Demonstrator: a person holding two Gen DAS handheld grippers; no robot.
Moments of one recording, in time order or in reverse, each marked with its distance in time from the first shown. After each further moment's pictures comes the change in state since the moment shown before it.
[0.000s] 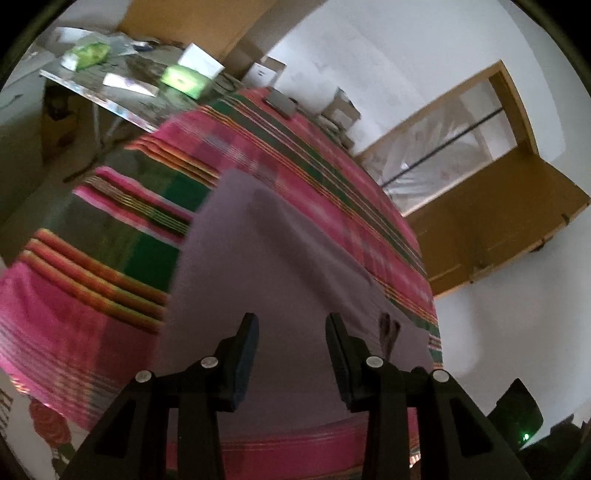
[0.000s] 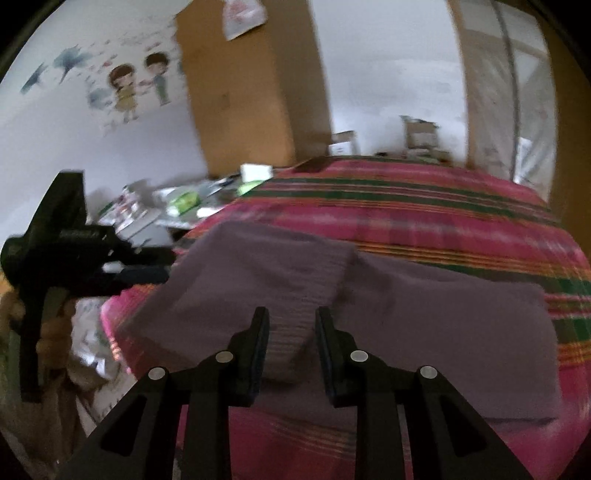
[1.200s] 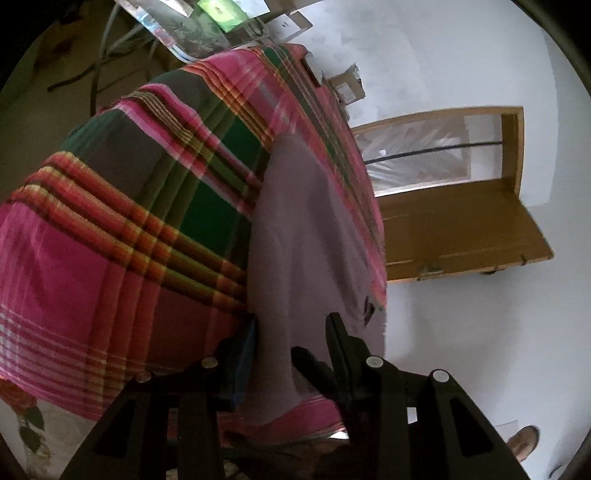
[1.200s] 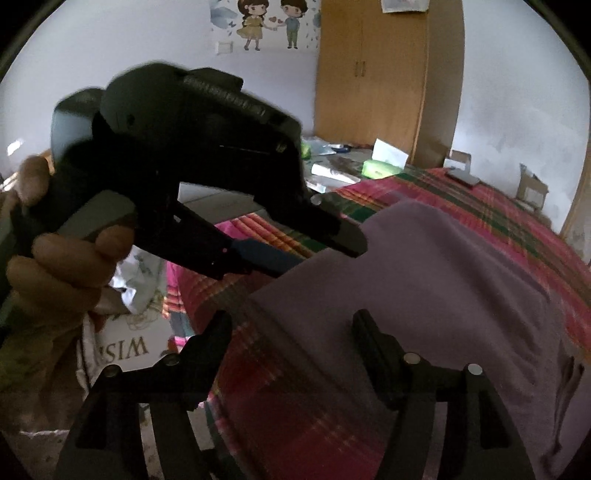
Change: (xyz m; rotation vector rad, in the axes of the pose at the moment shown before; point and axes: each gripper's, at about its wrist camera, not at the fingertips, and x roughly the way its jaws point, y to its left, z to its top) left arm 0.006 0.086 0.013 -0.223 0.230 -0.263; right arm 0.097 0.163 -0.024 -0.398 0.078 0.186
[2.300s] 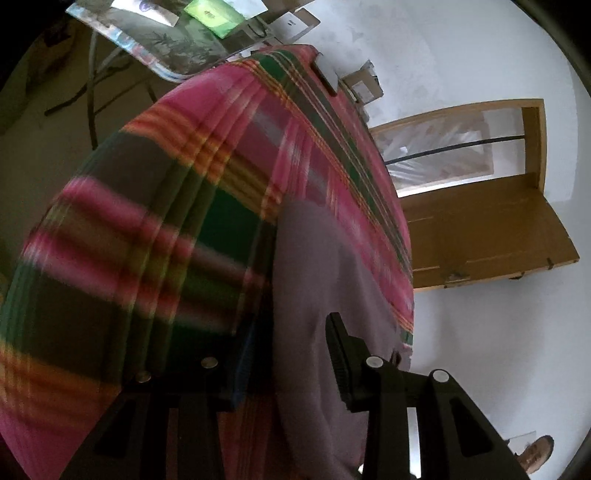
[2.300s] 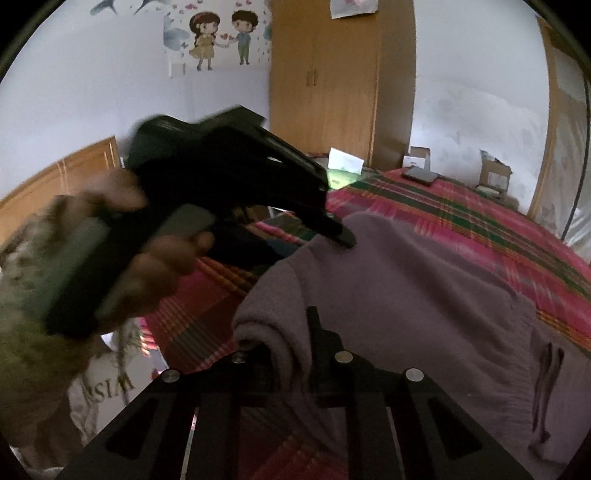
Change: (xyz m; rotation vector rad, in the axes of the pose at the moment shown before) left arm 0.037 -0.009 0.070 0.027 0.000 0.118; right arm -0.010 -0.034 0.012 0.146 -0.059 -0.093
